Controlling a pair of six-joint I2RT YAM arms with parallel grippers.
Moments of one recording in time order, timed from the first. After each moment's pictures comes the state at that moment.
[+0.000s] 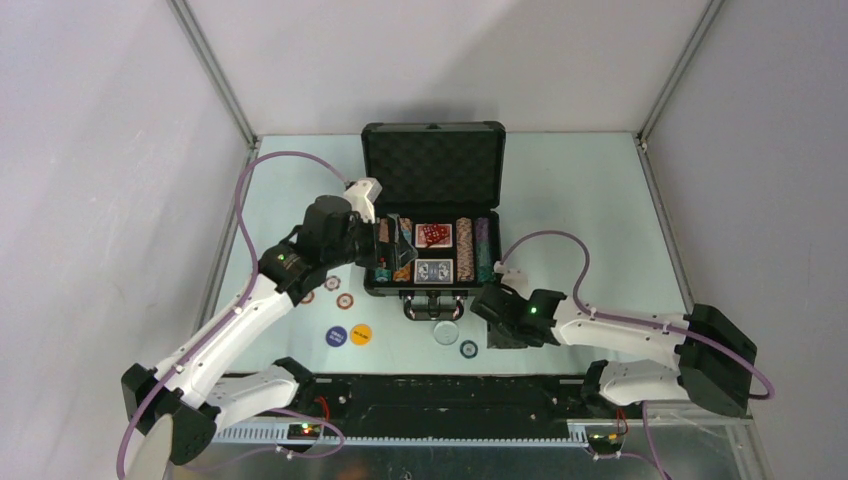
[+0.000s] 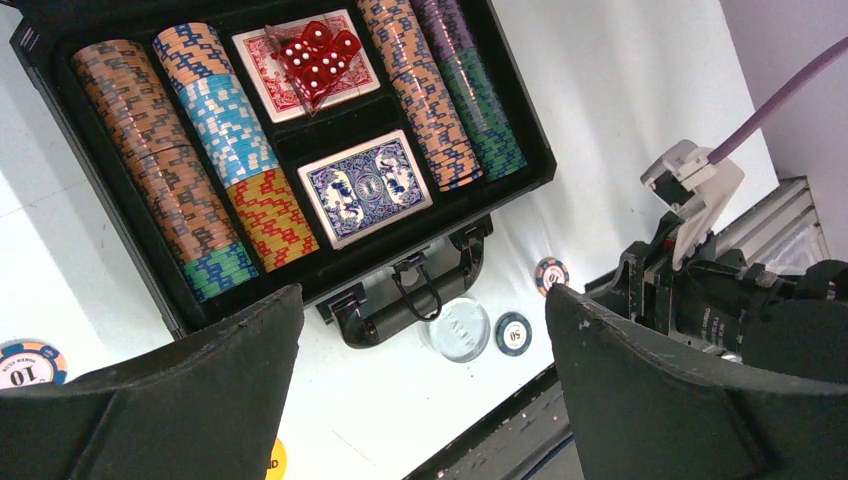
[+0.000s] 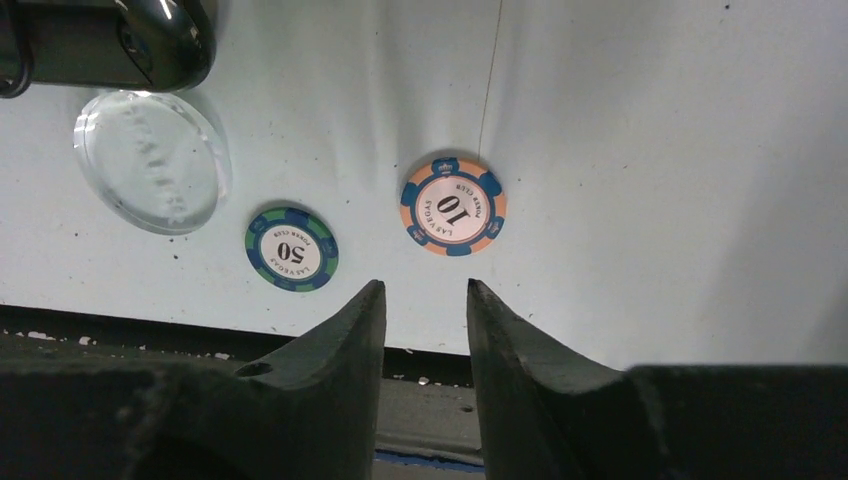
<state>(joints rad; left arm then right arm) -0.57 1.03 0.96 -0.50 0.16 -0.42 1.09 1.24 0.70 -0.70 0.27 1.01</state>
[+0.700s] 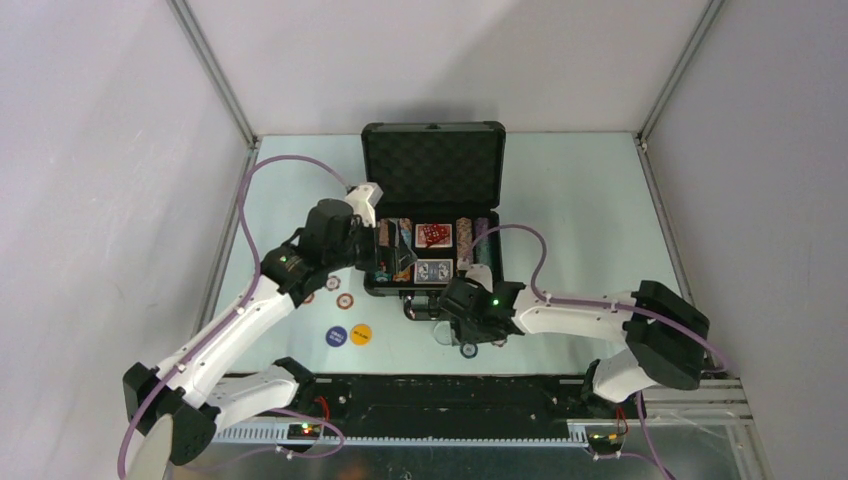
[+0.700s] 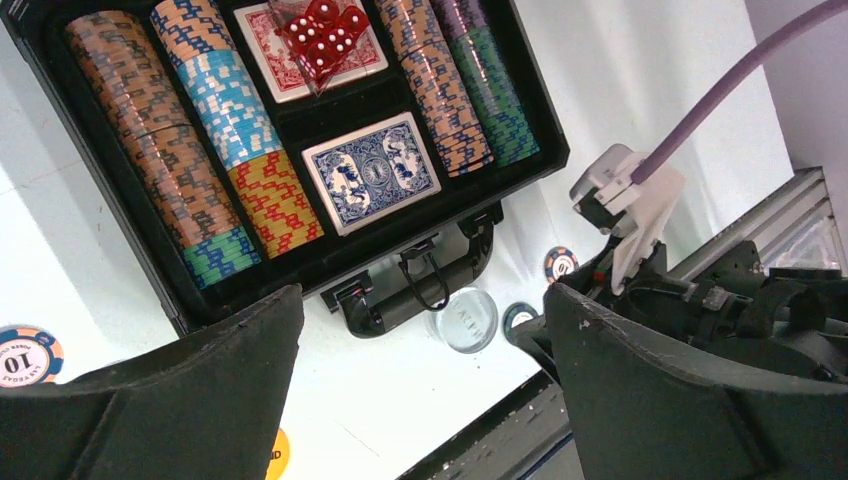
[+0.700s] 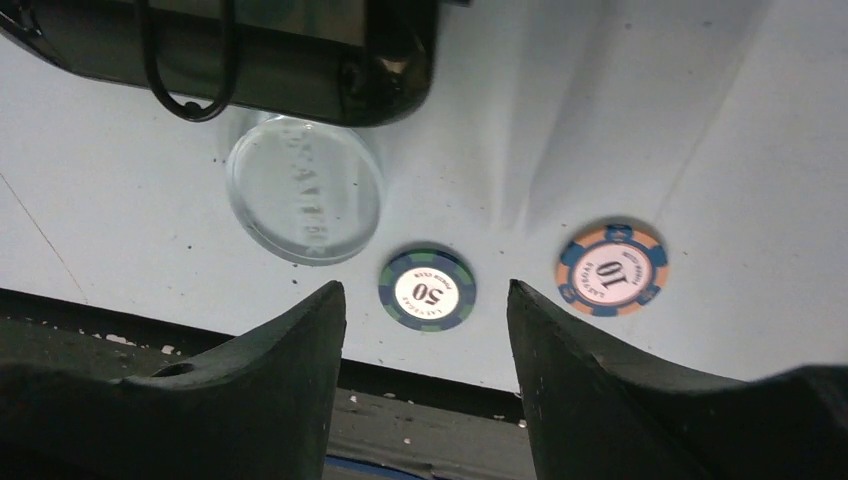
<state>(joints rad) -0.57 1.03 0.94 -0.50 0.16 -0.42 1.13 1.47 0.86 -0.63 0.24 0.95</state>
